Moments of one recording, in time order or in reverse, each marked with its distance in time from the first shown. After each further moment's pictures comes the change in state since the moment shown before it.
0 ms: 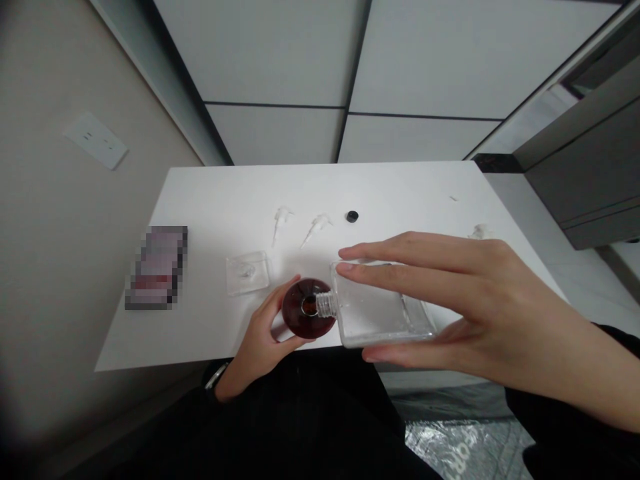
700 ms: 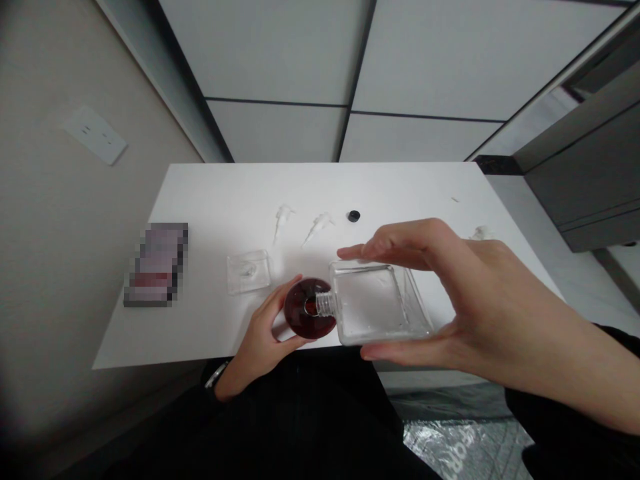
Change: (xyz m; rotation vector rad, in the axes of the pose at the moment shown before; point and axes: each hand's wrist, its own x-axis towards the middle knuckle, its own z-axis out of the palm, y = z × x) left_hand 0.000 0.004 -0.001 0.019 -0.007 0.000; right_hand 0.007 -0.007 0.004 0.108 0.018 0.134
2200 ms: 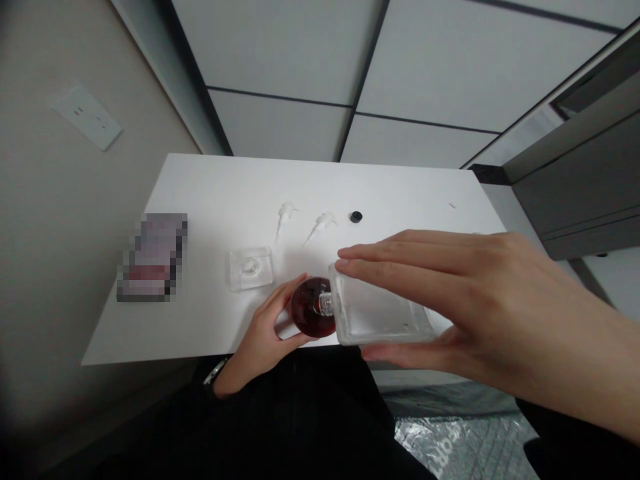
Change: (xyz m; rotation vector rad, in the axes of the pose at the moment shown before) left_hand 0.002 -0.001 0.000 -0.073 -0.004 0.014; right_hand 0.015 -0.012 -0.011 -0.184 -0.138 -0.178
